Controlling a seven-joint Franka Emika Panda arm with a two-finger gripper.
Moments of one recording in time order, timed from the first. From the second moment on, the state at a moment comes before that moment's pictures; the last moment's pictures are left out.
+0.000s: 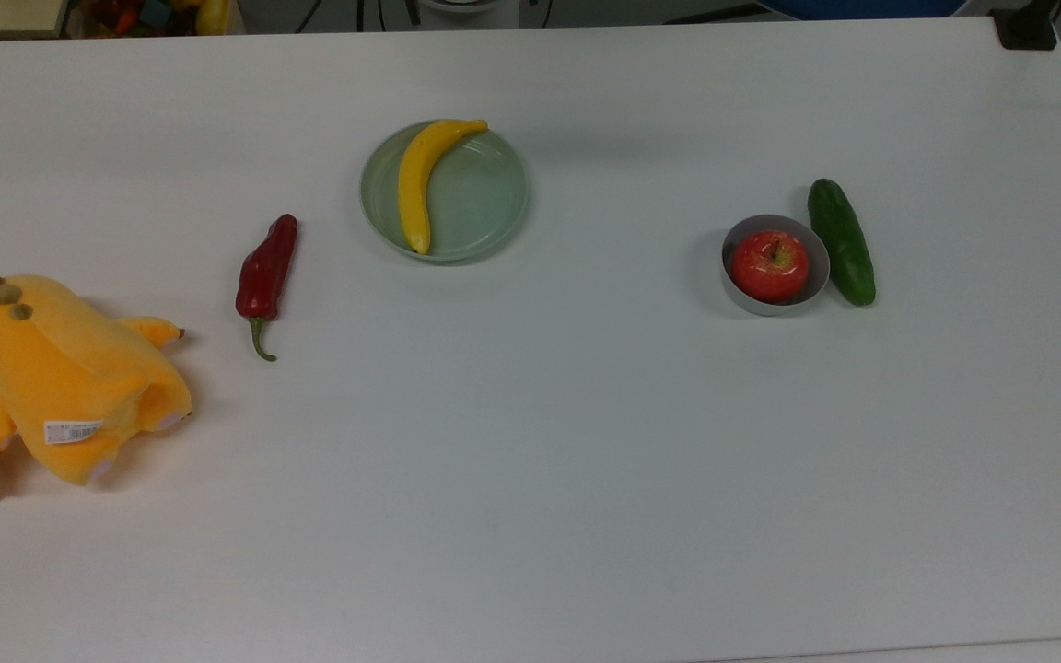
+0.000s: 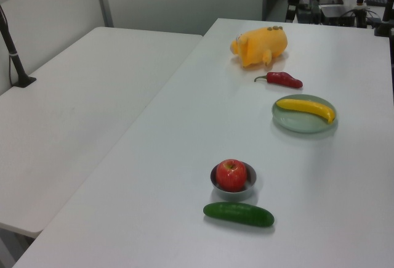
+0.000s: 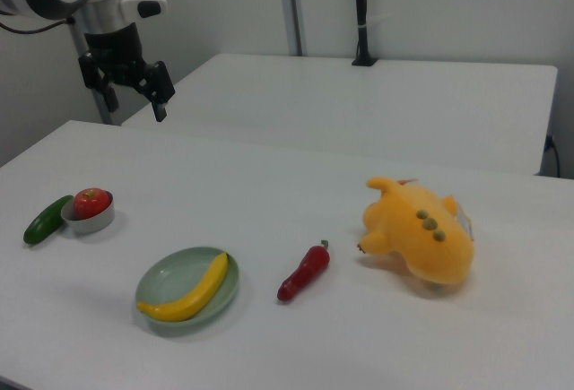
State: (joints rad) arm 0.19 -0.04 -0.09 -1.62 0.12 1.71 -0.08
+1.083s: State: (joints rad) arm 0.19 -0.04 -0.09 -1.62 0.12 1.71 -0.08
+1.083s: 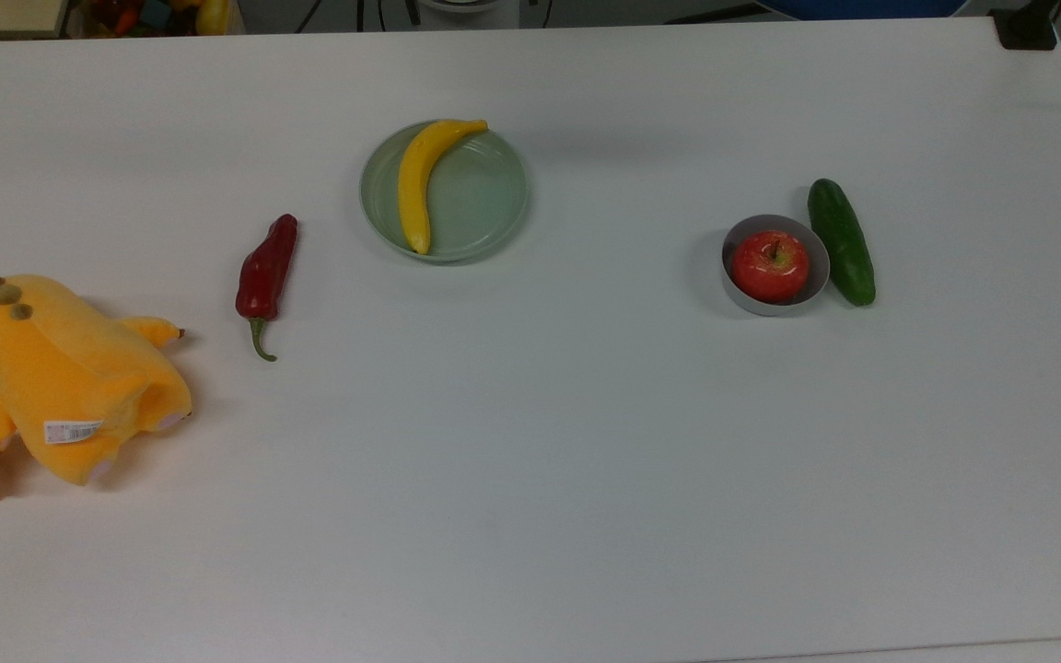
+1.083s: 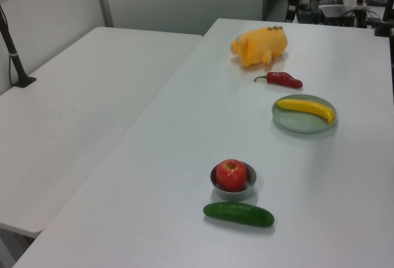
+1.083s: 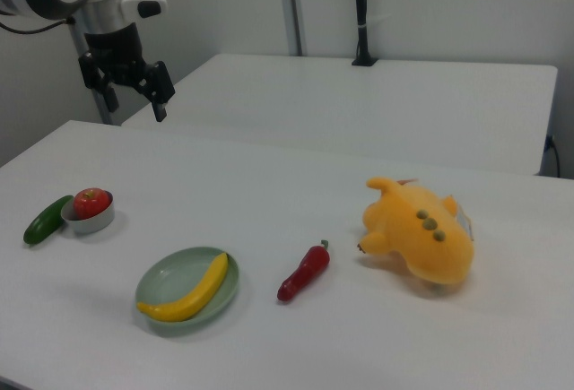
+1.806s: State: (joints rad) arm 0.19 -0.03 -0.09 -1.64 0.12 1.71 -0.16
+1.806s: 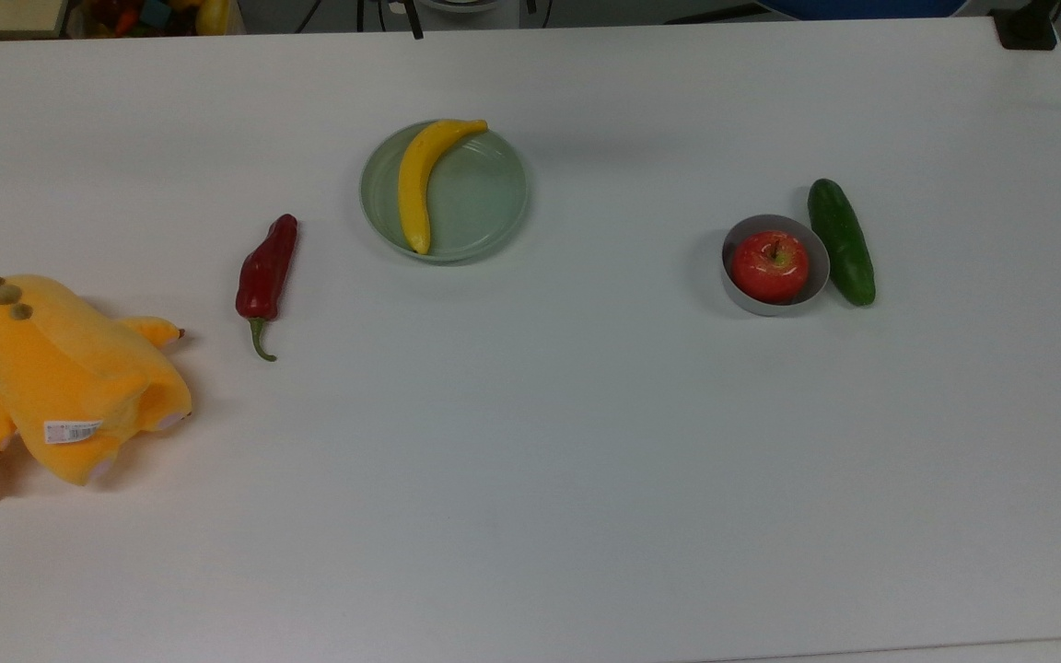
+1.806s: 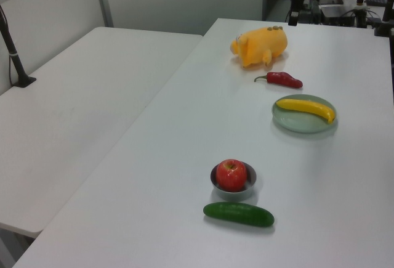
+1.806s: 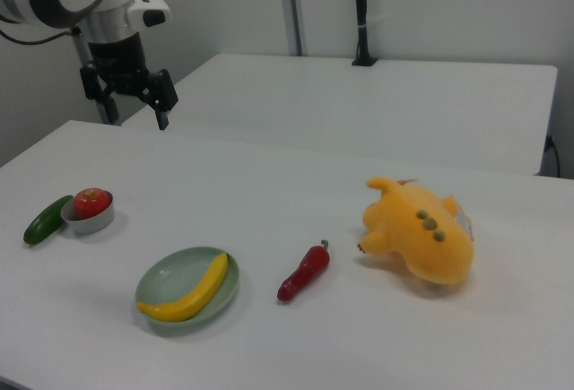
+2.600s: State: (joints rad) arm 0.19 -0.03 -0.09 -1.65 0.12 1.71 -0.17
